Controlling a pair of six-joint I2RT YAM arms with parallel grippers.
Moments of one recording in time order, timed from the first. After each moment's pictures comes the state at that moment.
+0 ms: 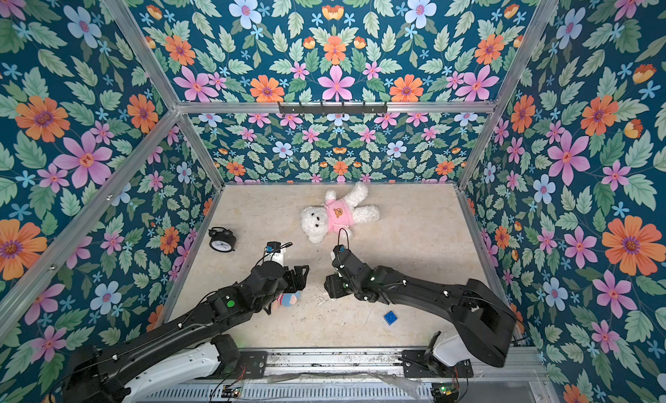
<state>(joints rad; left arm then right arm) -0.93 0.90 0.58 -0.30 -0.33 -0.71 0.99 1.39 0.82 -0.31 -0.02 0.65</state>
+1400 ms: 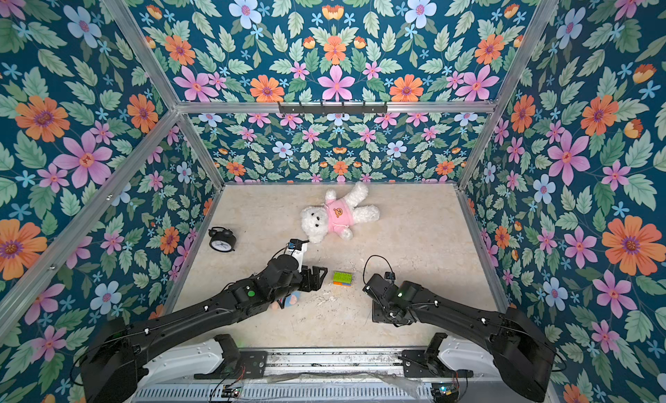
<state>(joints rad) -0.93 1.11 0.61 -0.13 -0.16 -0.66 0.95 1.18 0.58 -0.79 0.07 0.96</state>
